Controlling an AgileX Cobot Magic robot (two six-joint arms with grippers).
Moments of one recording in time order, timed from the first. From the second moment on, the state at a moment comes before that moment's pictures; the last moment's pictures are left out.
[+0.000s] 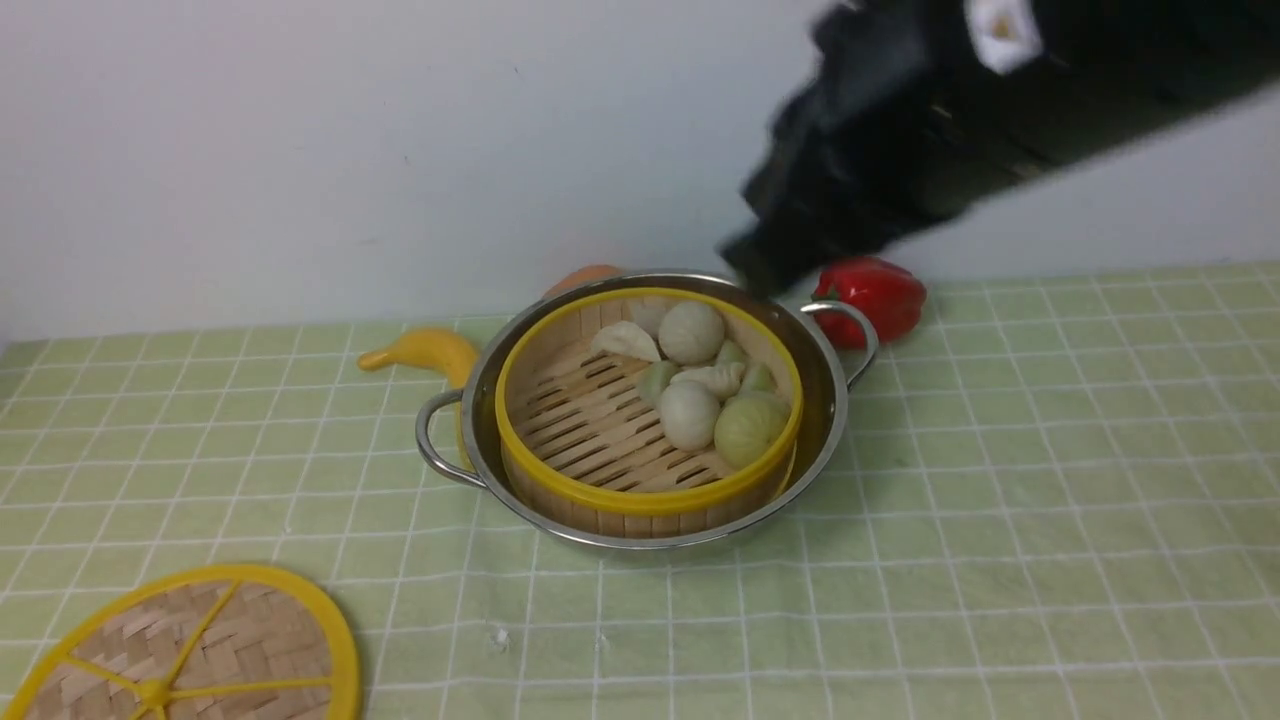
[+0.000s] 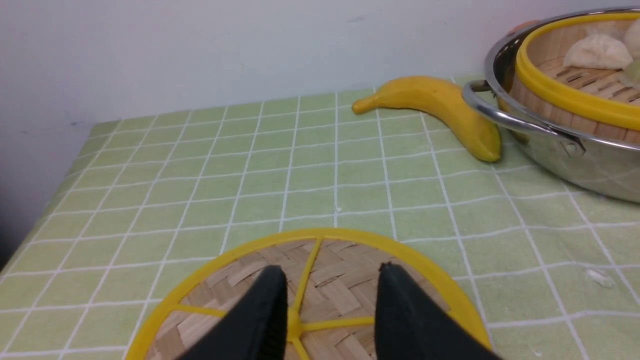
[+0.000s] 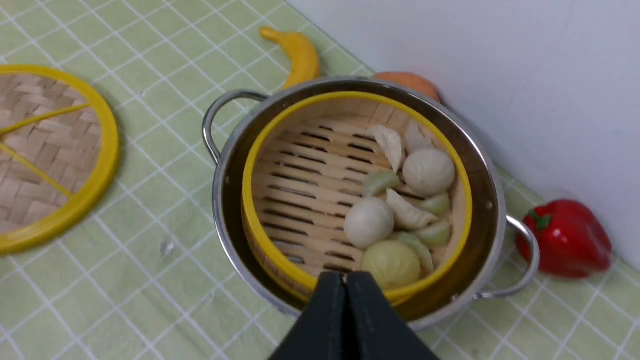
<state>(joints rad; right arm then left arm) 0.78 1.33 -1.41 -0.18 0.93 0.17 0.11 0.00 0.01 -0.15 0.34 0.27</state>
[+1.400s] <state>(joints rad) 0.12 0.01 0.01 -0.27 0.35 0.41 0.11 0.00 0.01 -0.15 0.34 0.27</state>
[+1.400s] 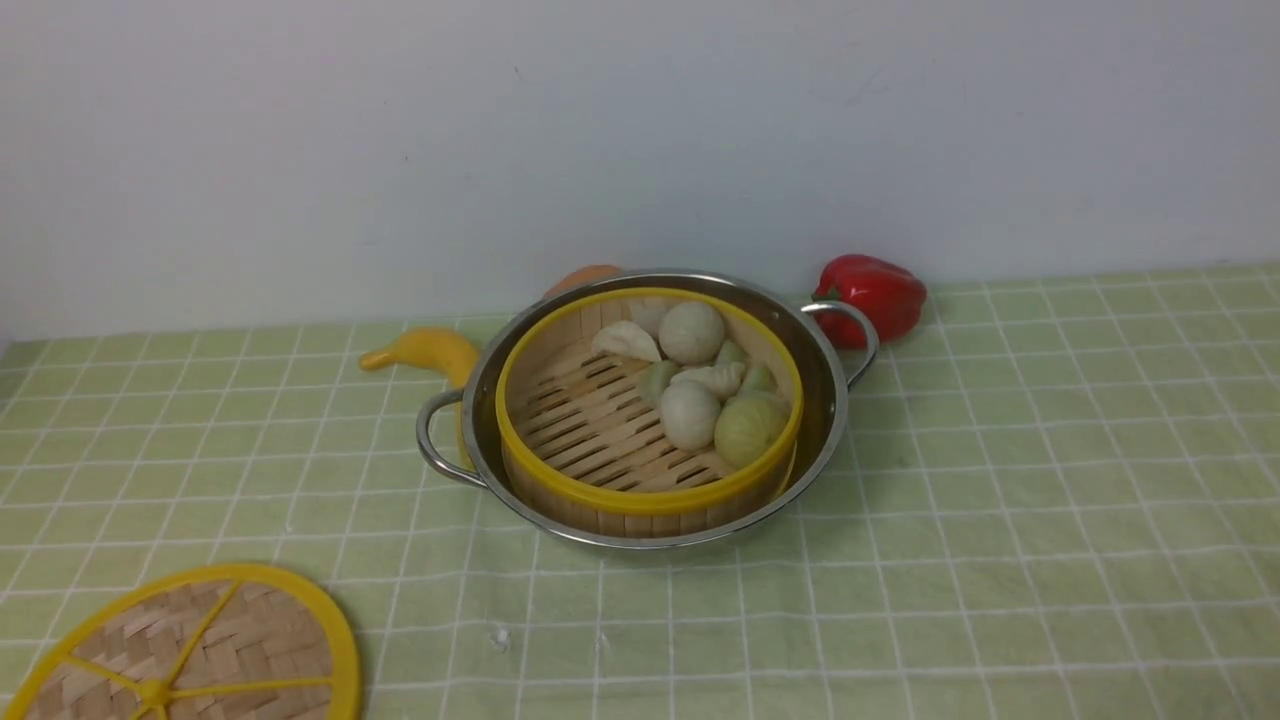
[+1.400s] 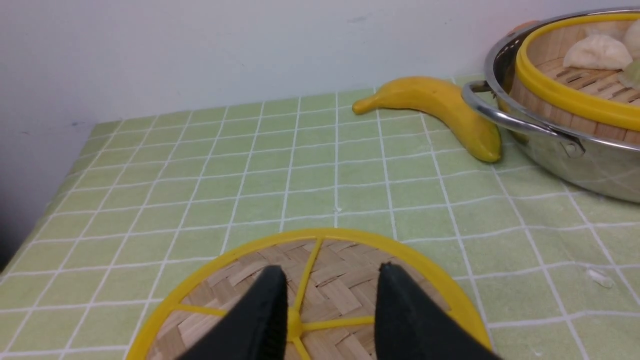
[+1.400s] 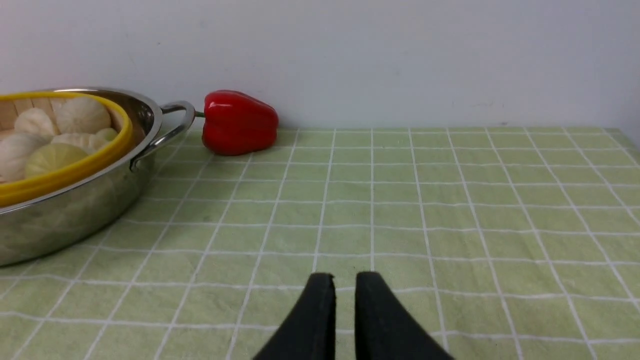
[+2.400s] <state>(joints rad) 0.12 0.01 0.01 -0.26 0.35 0.41 0.11 0.00 0.01 -0.73 0.09 0.10</state>
